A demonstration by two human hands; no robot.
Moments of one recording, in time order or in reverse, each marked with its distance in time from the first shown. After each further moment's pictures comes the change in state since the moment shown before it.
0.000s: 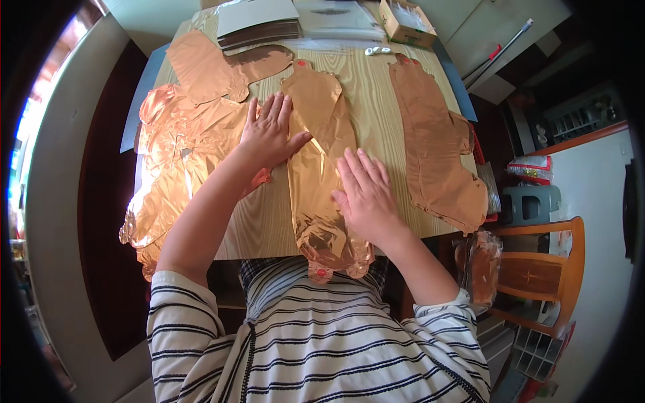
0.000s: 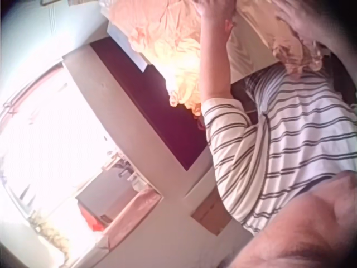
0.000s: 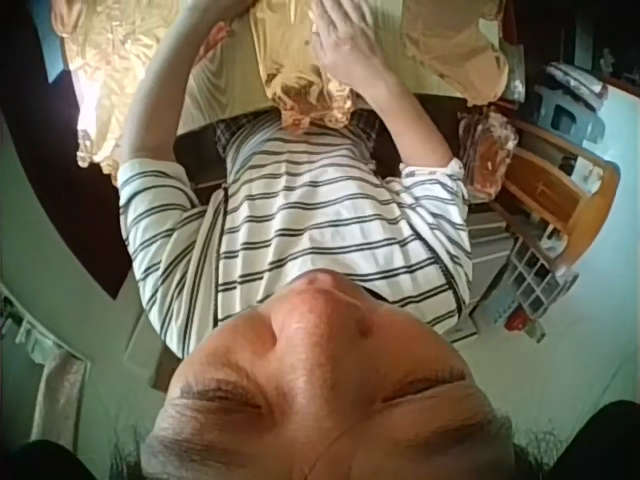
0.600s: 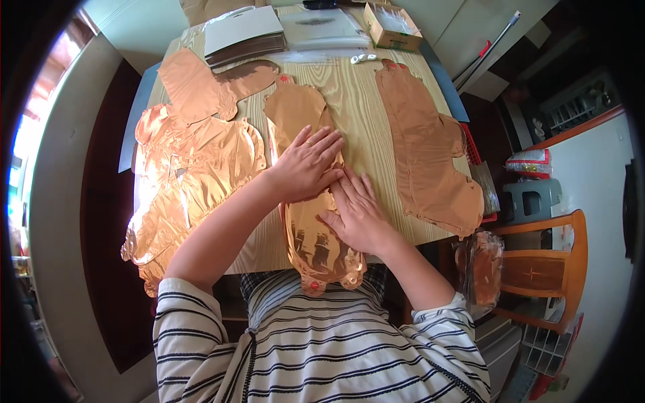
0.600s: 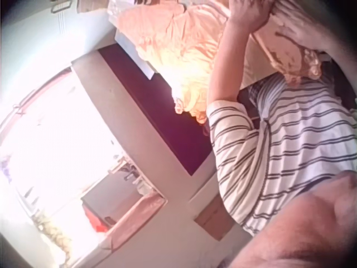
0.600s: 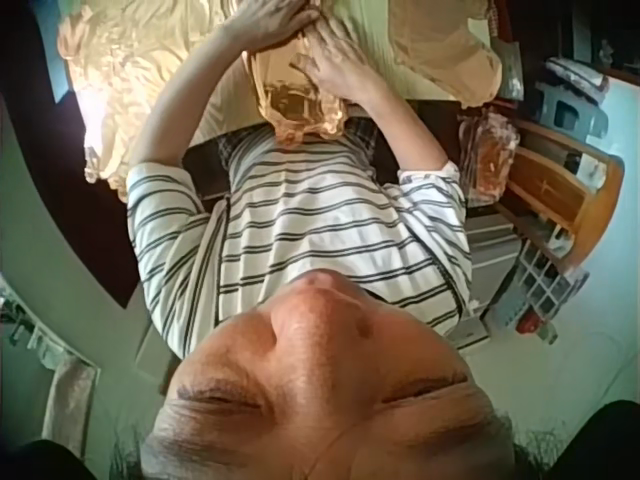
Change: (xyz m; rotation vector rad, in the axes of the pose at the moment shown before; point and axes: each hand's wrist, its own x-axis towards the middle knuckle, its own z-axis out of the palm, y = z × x) left_hand 0.004 0.069 -0.009 -0.277 0.114 0.524; right_hand -0.005 0.011 0.008 0.164 -0.236 0.109
